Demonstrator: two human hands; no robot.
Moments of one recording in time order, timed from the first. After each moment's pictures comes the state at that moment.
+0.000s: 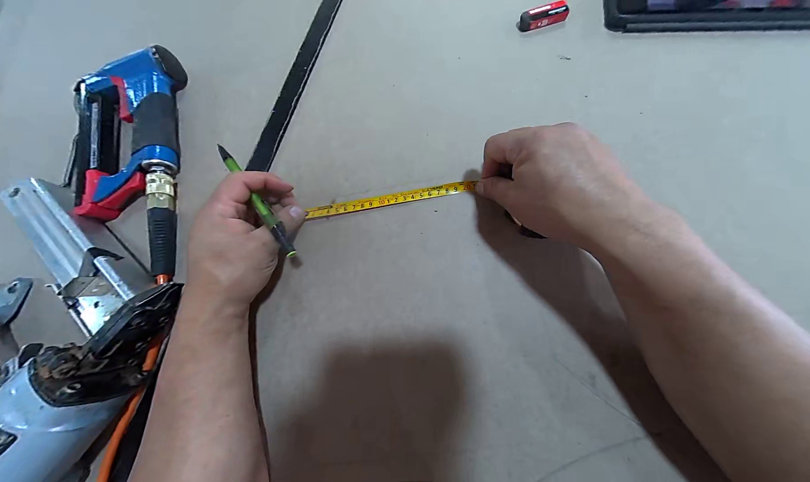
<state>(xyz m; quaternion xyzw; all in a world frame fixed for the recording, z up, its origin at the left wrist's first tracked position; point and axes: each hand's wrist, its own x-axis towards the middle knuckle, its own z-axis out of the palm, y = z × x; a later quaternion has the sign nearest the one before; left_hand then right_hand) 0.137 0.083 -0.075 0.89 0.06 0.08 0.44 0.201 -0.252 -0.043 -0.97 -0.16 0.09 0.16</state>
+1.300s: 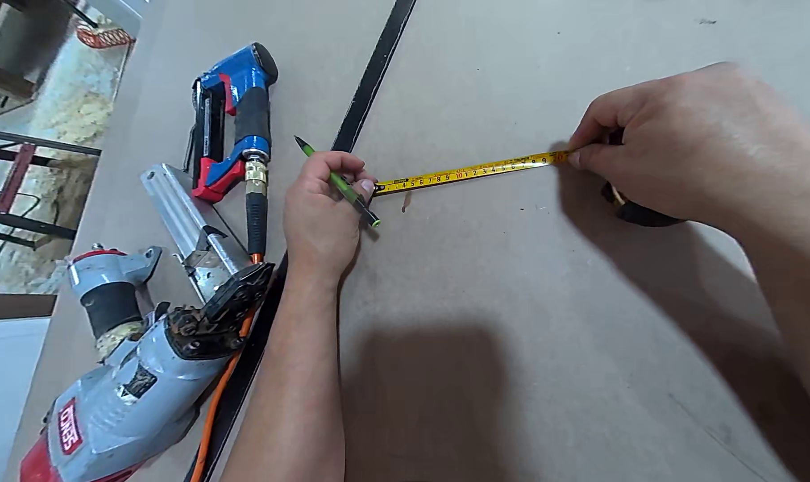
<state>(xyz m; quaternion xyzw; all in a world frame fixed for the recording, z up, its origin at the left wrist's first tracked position) 0.152 0.079 -0.081 0.87 0.11 0.13 0.46 0.223 -0.244 -0.043 -0.97 -0.17 0.05 0.16</state>
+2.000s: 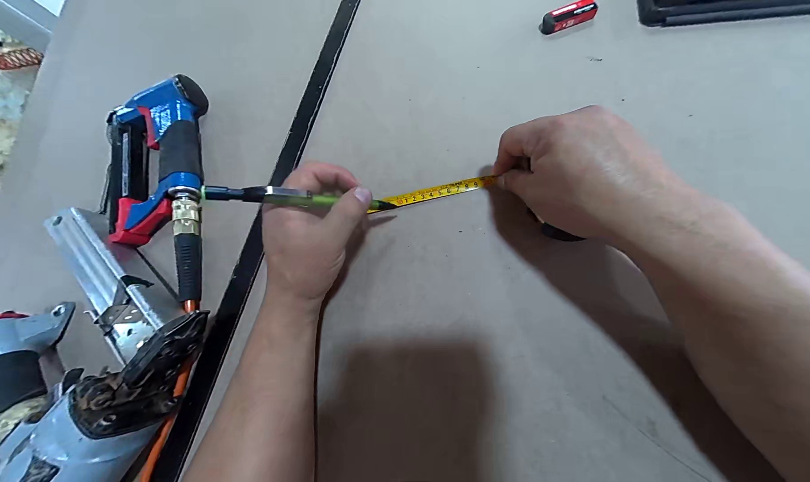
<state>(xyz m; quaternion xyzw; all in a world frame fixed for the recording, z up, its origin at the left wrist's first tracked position) 0.175 0.036 -0.085 0.78 -0.09 0.12 0.61 0.226 -0.245 -0.045 -0.97 -0.17 0.07 0.17</state>
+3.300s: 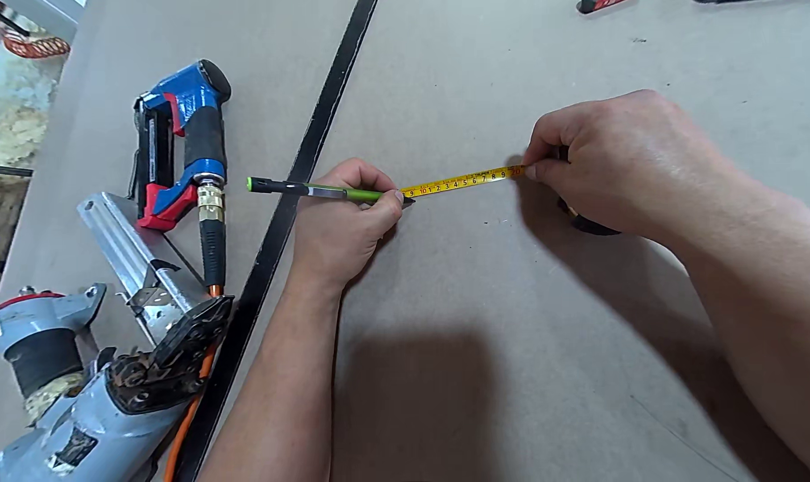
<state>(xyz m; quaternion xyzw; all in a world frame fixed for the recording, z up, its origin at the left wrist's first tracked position) 0.173 0.035 -0.080 0.87 -0.01 0.07 0.50 0.224 -0.243 -0.044 -0.97 -0.17 0.06 0.16</state>
